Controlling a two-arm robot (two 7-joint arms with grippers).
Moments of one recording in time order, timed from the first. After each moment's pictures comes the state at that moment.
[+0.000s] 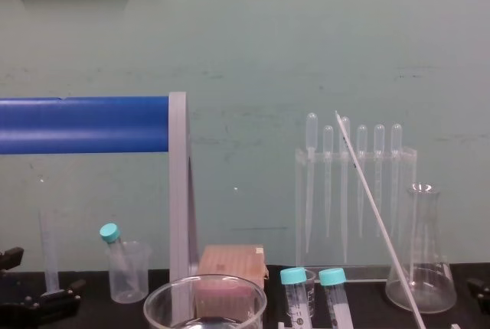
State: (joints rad) left arm -0.20 0.60 0.45 -1.41 -0.25 -0.12 0.03; right arm 0.20 0.60 -0.45 -1.41 0.25 -0.12 -0.03
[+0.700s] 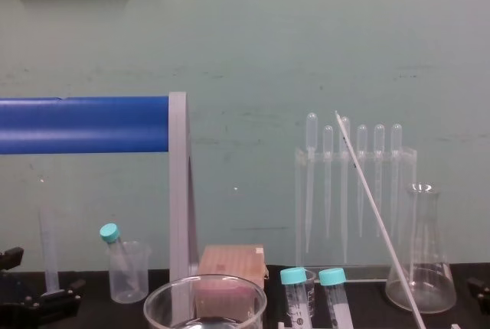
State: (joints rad) left arm -0.20 0.60 0.45 -1.41 -0.25 -0.12 0.03; right arm 0.20 0.60 -0.45 -1.41 0.25 -0.12 -0.03
